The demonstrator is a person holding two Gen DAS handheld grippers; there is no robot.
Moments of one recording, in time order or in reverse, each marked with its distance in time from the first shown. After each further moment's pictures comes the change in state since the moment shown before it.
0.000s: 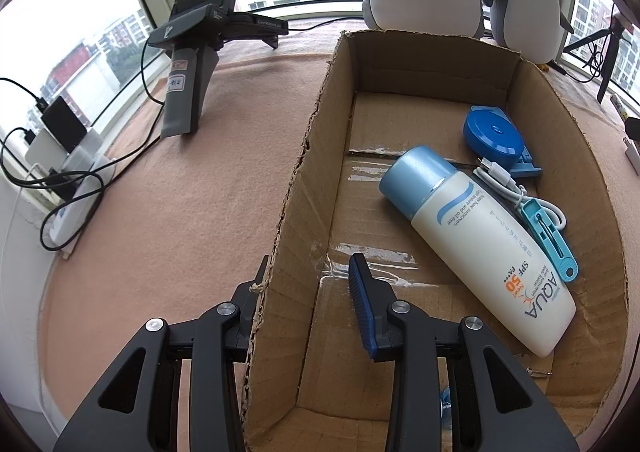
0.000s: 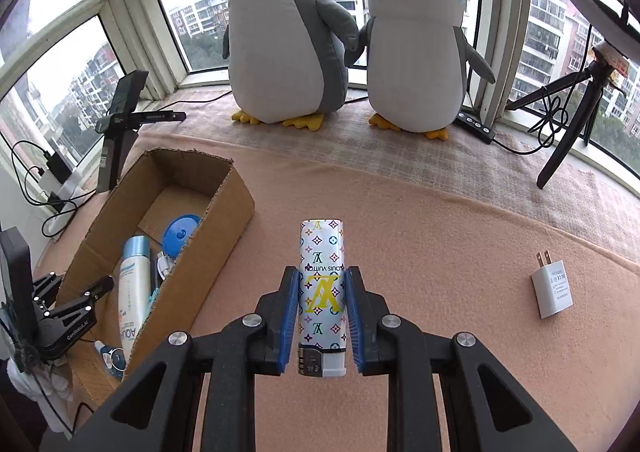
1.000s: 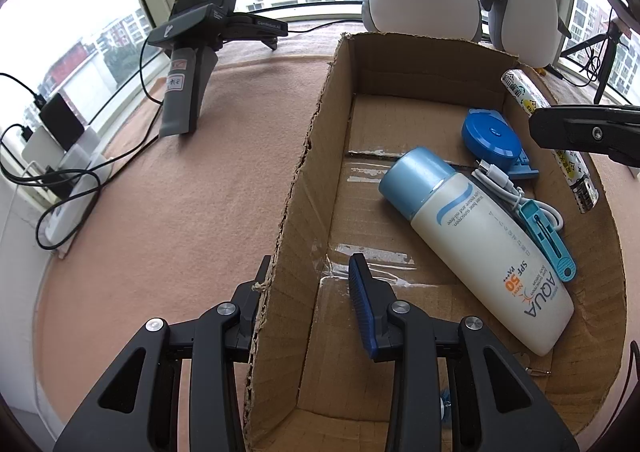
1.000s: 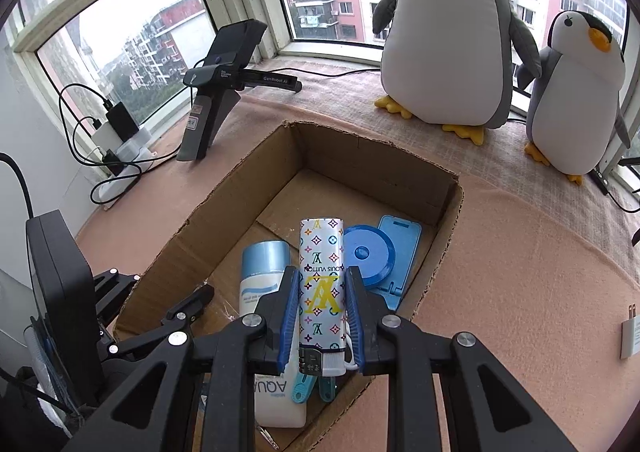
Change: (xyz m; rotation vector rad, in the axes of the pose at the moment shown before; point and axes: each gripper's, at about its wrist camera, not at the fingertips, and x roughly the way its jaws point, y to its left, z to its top) left arm 0.000 0.002 -0.001 -0.006 -0.009 -0.018; right arm 0.039 0.132 0.011 -0.161 0.063 0.157
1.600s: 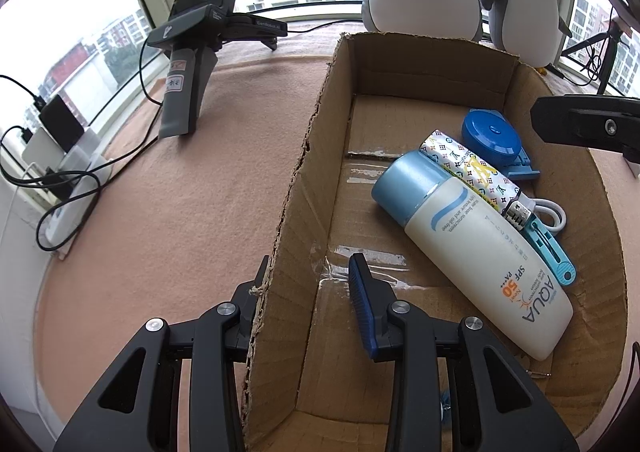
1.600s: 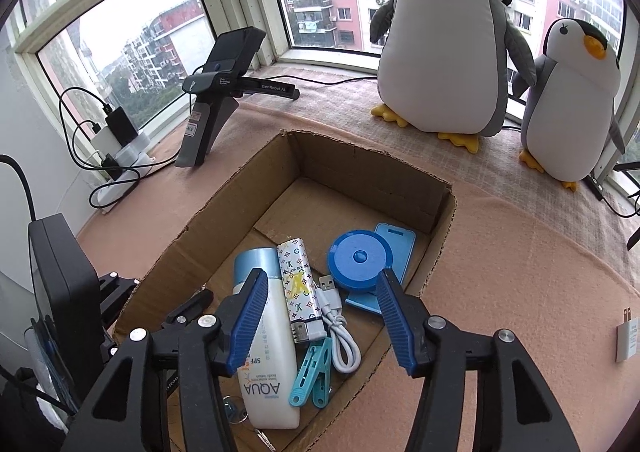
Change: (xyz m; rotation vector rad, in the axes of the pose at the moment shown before) left arm 0.000 0.001 0.000 0.002 -0.001 0.000; right arm -0.005 0.000 0.002 -0.005 -0.026 -0.013
